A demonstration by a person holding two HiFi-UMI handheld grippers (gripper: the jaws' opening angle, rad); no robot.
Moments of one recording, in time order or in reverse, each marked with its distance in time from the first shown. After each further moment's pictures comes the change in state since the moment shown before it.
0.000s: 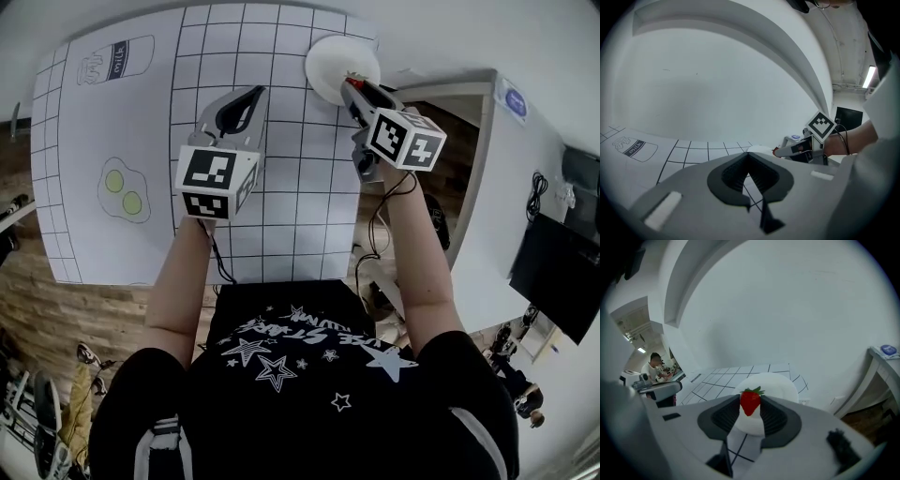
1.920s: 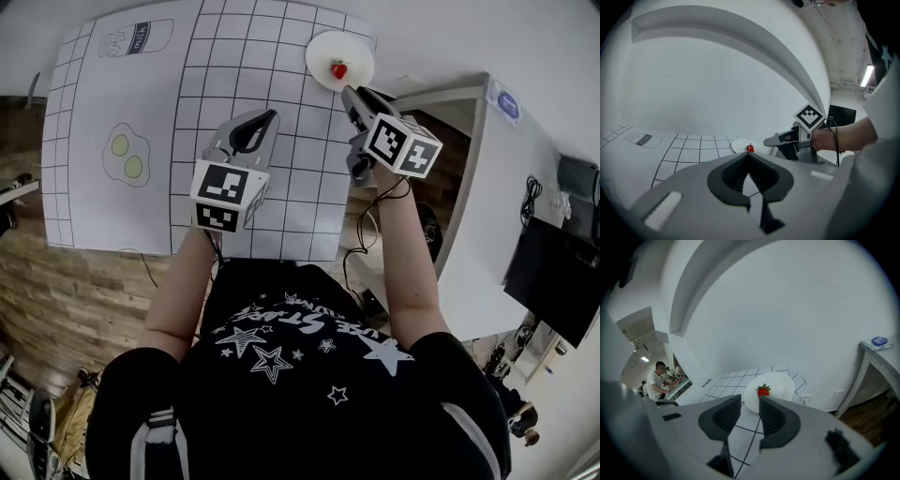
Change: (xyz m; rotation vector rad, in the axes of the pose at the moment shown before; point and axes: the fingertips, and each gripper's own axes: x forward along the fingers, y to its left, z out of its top) left arm -0.056 -0.070 -0.021 0.007 0.030 -0.010; right arm -0.054 0.022 -0.009 0.054 -0.065 0.041
